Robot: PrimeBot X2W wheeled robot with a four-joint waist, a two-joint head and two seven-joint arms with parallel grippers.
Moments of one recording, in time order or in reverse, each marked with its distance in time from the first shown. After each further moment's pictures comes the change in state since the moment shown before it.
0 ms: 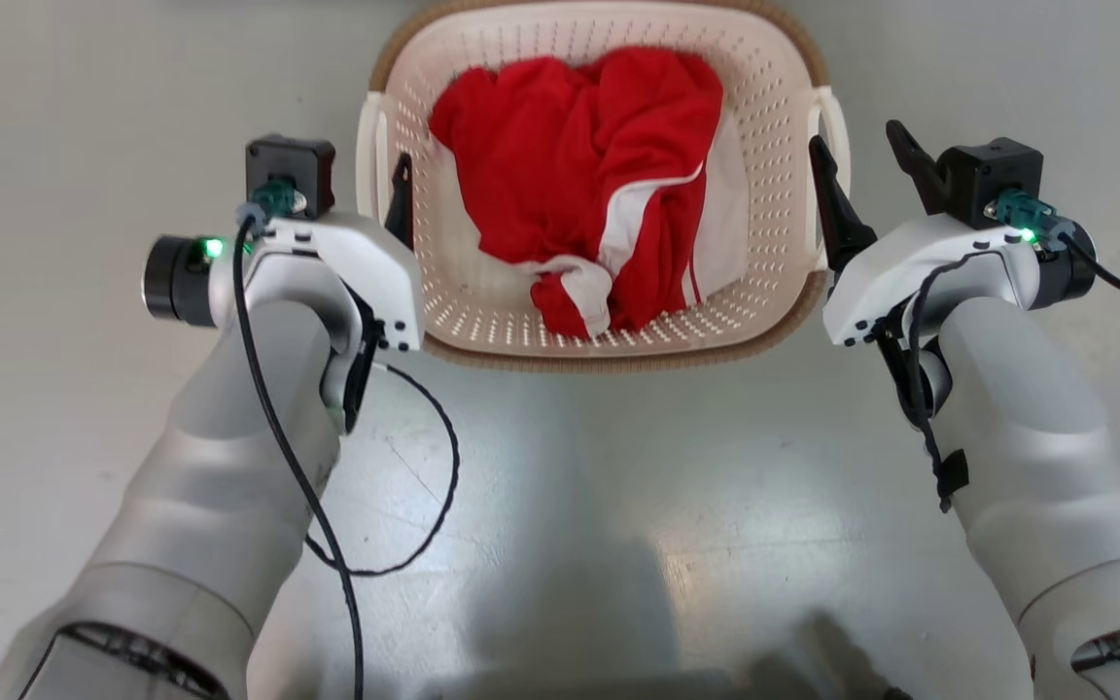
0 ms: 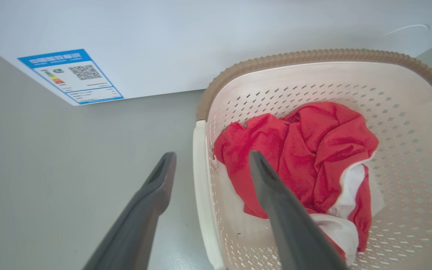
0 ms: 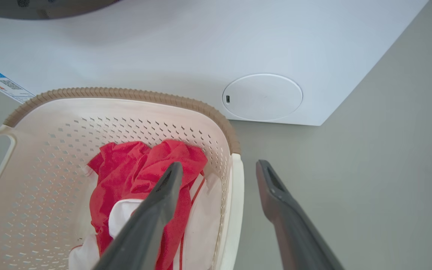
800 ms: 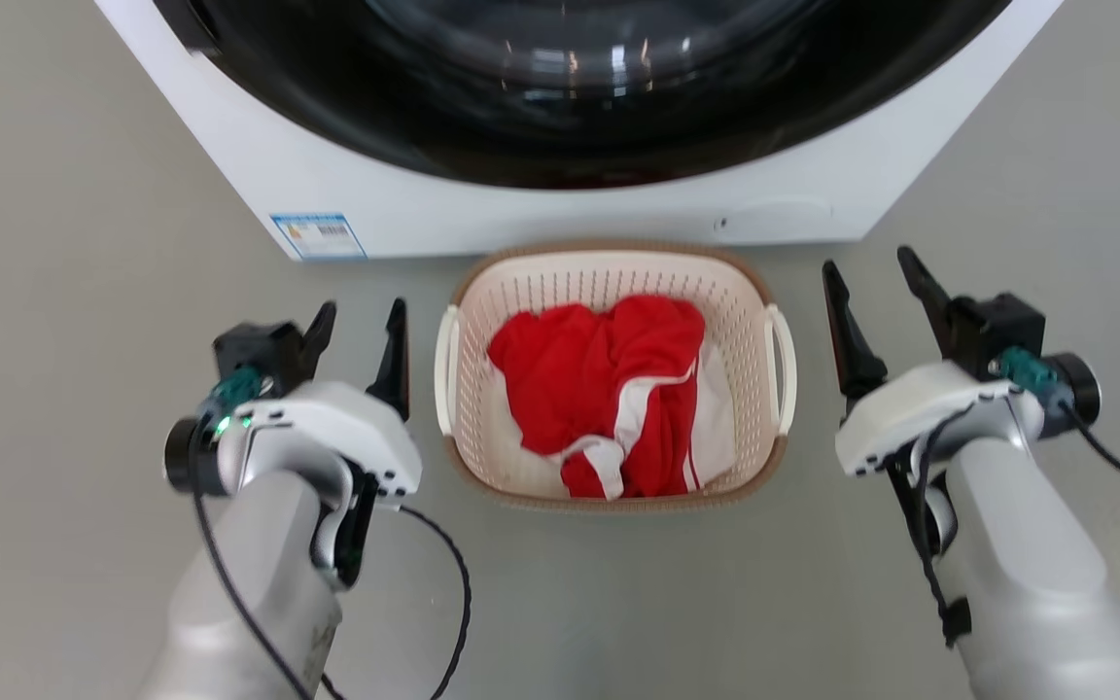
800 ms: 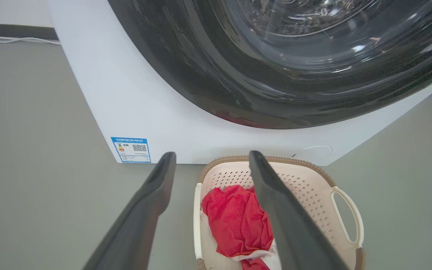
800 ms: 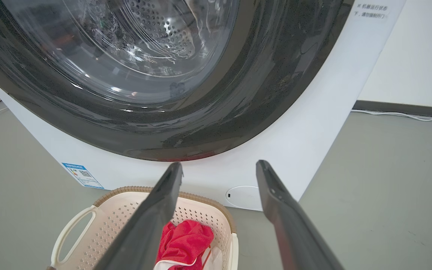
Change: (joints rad) left arm 0.397 -0.006 0.327 -0.320 0.132 -0.064 0.002; right arm 0.332 0.007 -0.105 -0.313 -0.103 0.000 0.001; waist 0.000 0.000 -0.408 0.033
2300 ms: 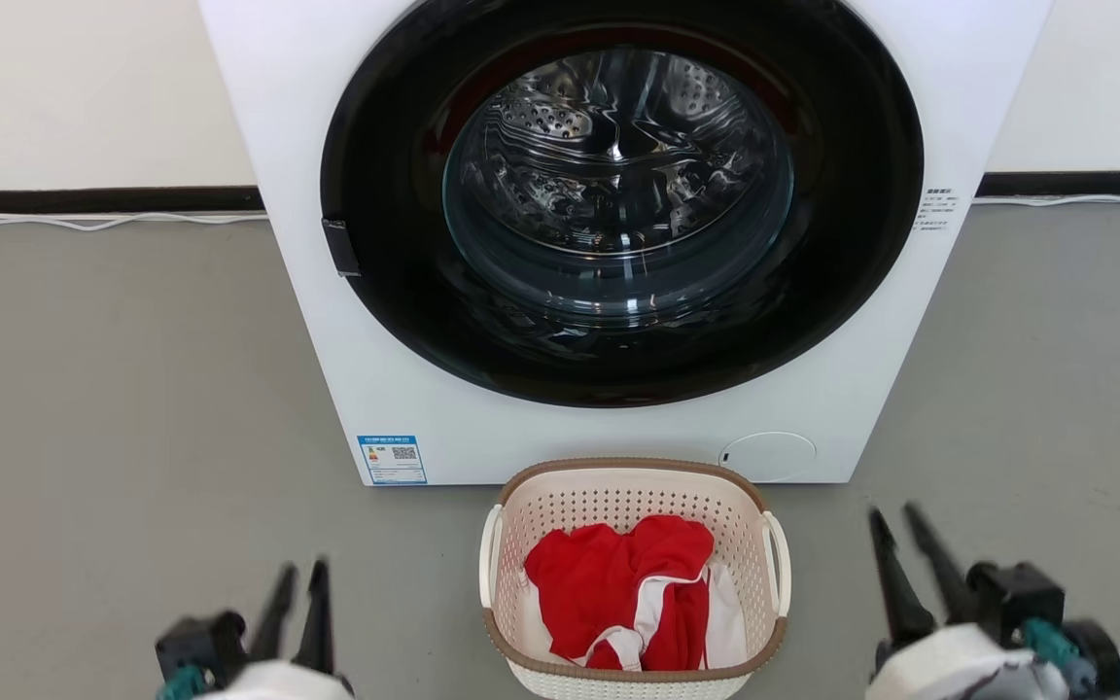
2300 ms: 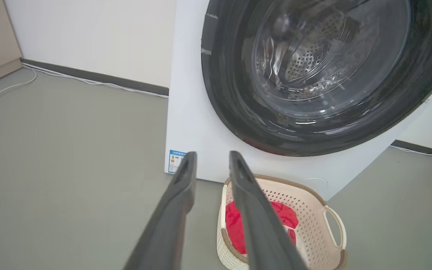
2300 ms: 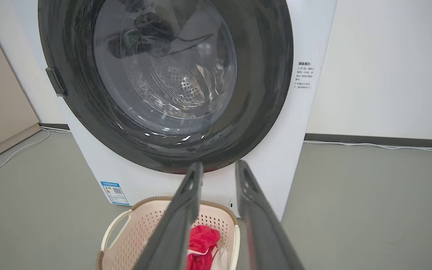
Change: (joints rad) left arm 0.564 -0.041 0.291 -0.371 0.178 -0.060 0.001; right arm 0.509 0.014 -0.053 -0.324 -0.007 -0.001 0.000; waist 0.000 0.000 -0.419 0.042
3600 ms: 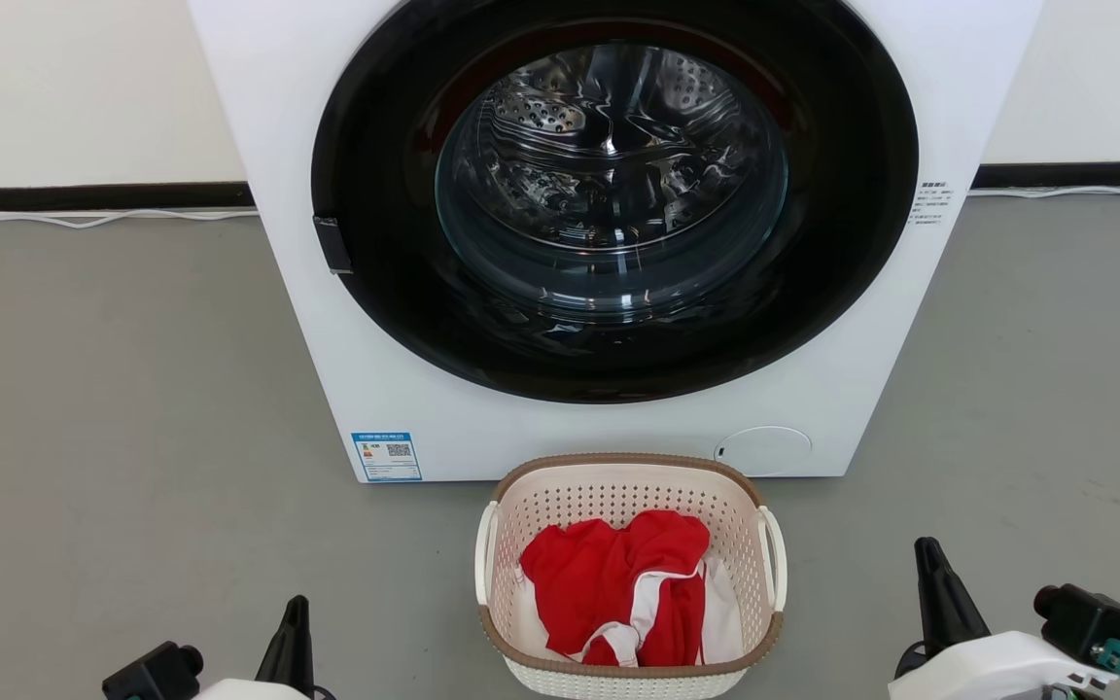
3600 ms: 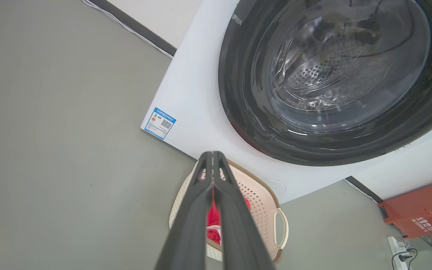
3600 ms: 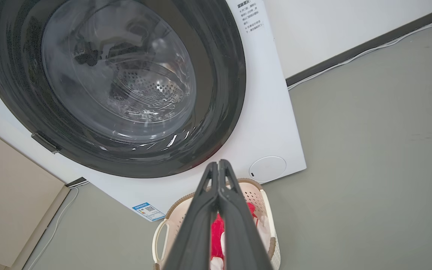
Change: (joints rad) left arm 0.059 -0.013 0.022 0.009 -0.362 -0.019 0.107; right arm 0.056 0.009 -0.016 0.005 0.445 0.000 0.104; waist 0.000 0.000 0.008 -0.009
